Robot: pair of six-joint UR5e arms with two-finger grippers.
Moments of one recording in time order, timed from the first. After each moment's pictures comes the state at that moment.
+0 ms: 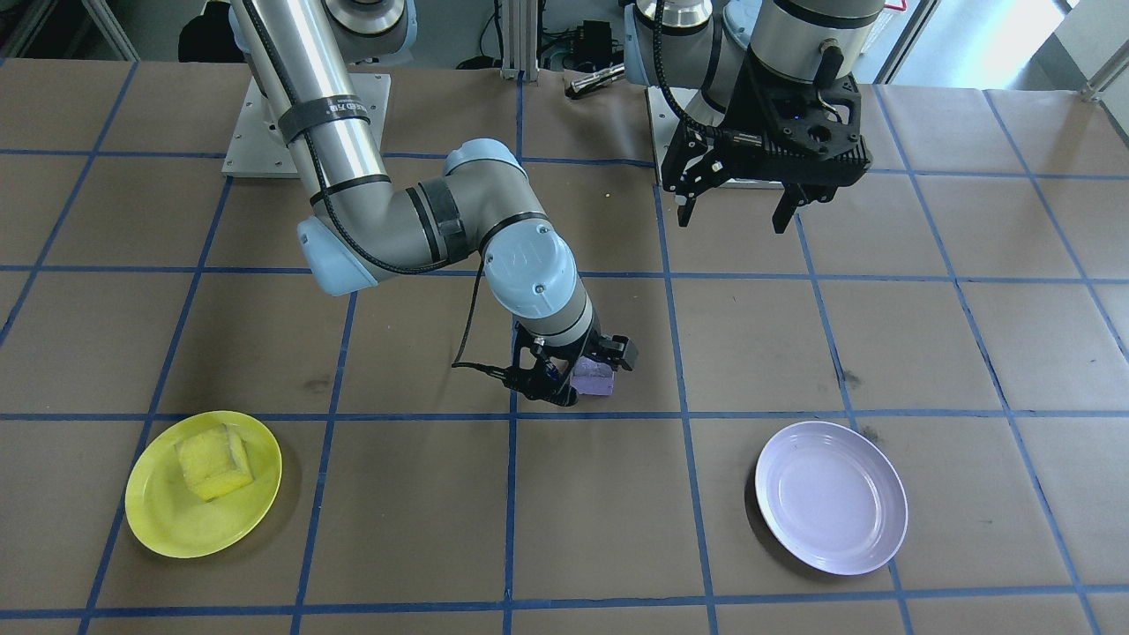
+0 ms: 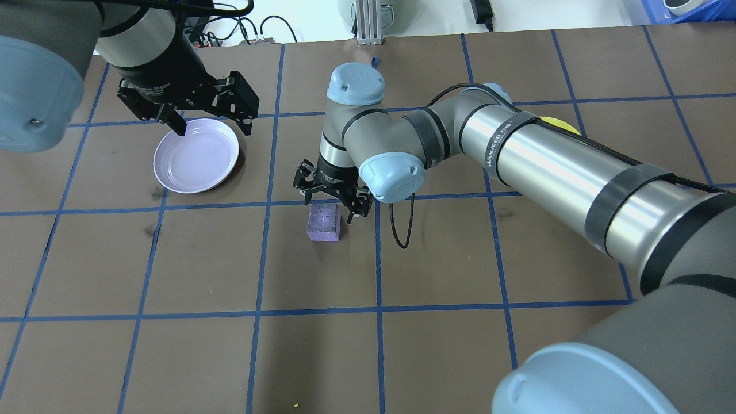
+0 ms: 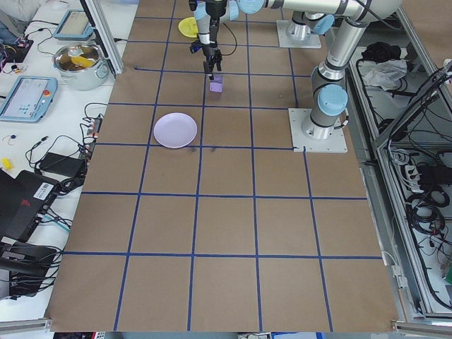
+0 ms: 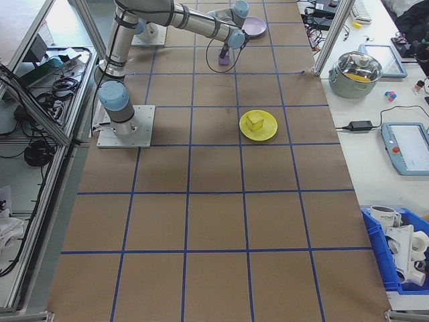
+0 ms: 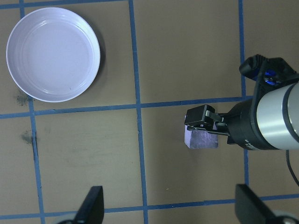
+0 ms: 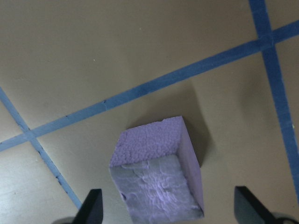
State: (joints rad) left arm -1.64 -1.54 -1.56 -1.51 1.56 -0.02; right arm 2.00 -1.03 1.56 -2.05 -1.25 0.82
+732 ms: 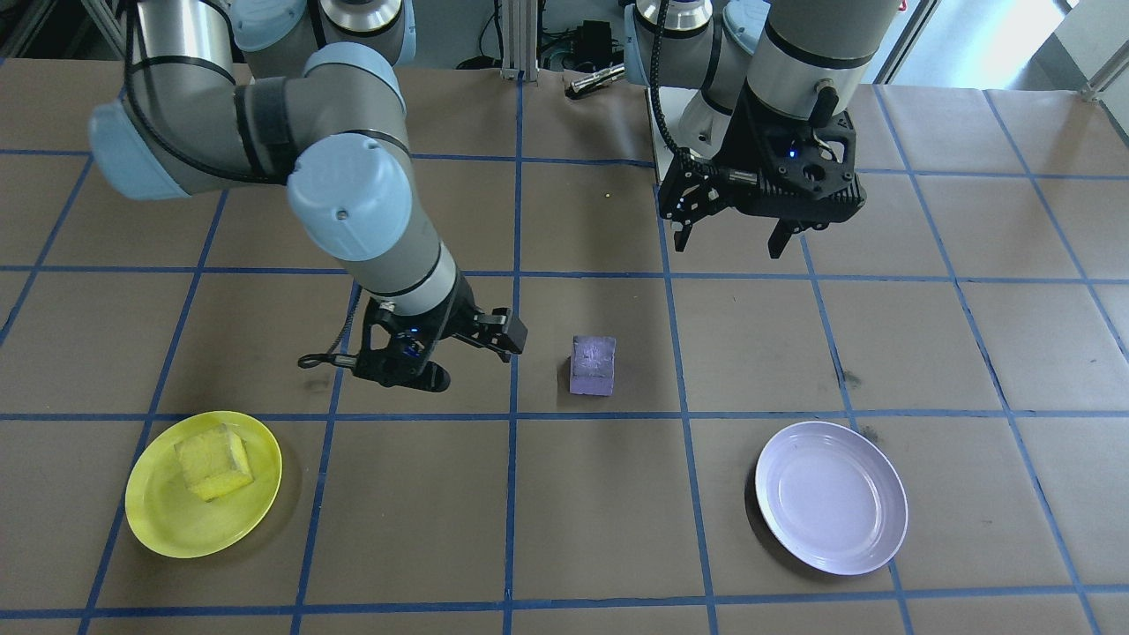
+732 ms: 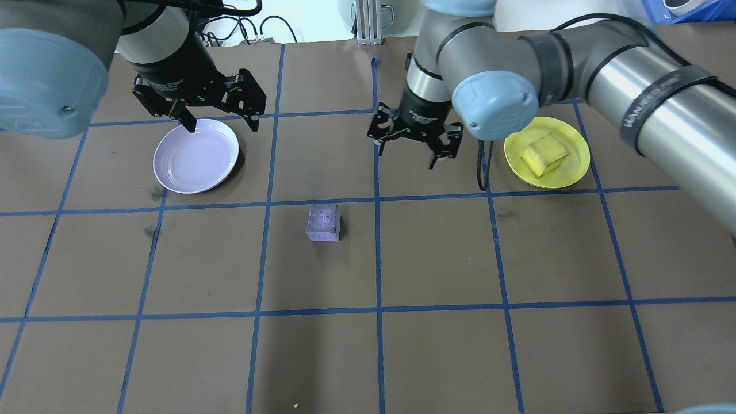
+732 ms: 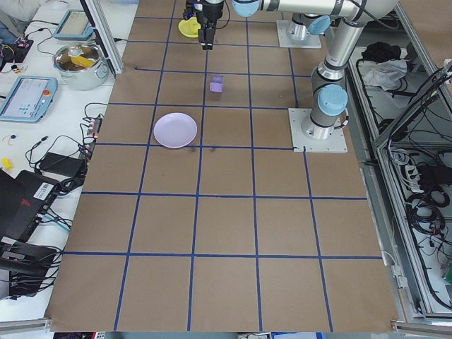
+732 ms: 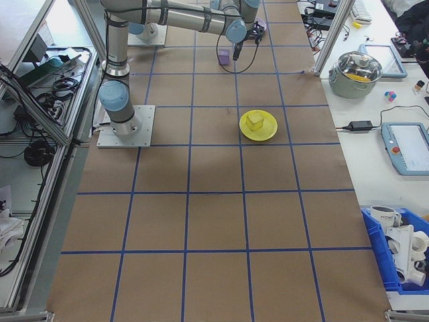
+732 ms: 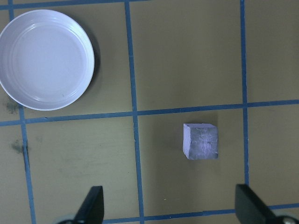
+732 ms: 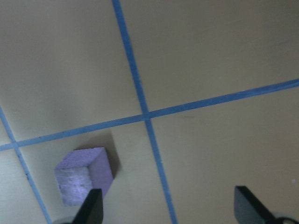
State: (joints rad) left arm -1.64 -1.60 -1.55 -1.48 1.55 -0.02; right arm 1.78 -1.25 1.56 -1.84 -1.36 0.44
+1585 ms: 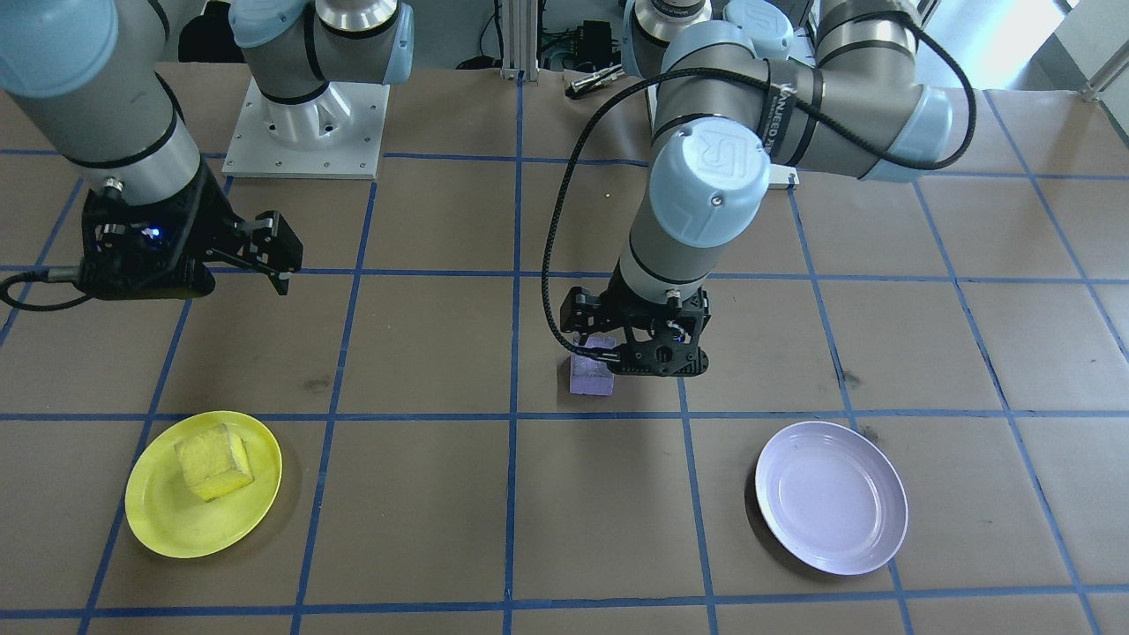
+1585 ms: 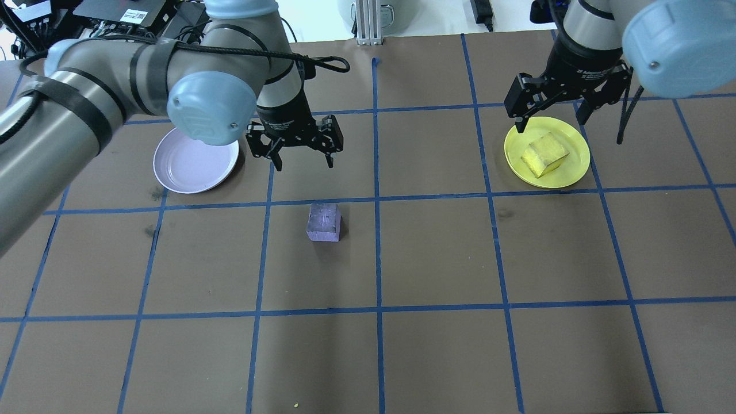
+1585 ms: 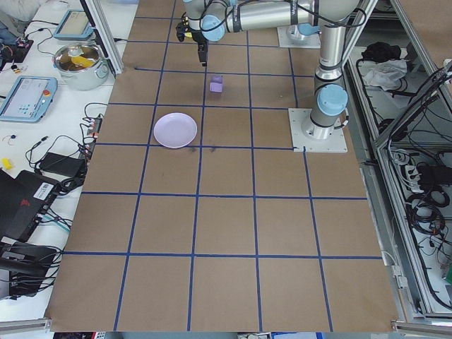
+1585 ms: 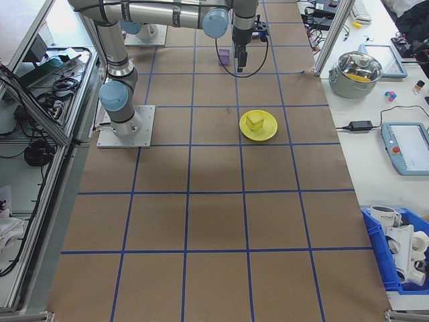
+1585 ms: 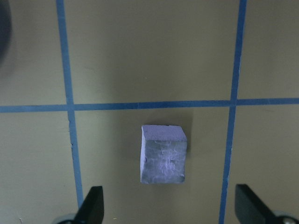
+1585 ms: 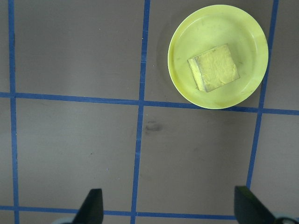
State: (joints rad) left arm -1.76 -1.87 -1.56 -1.39 1.50 -0.19; right arm 1.53 -1.49 1.58 -1.65 -1.60 -0.12
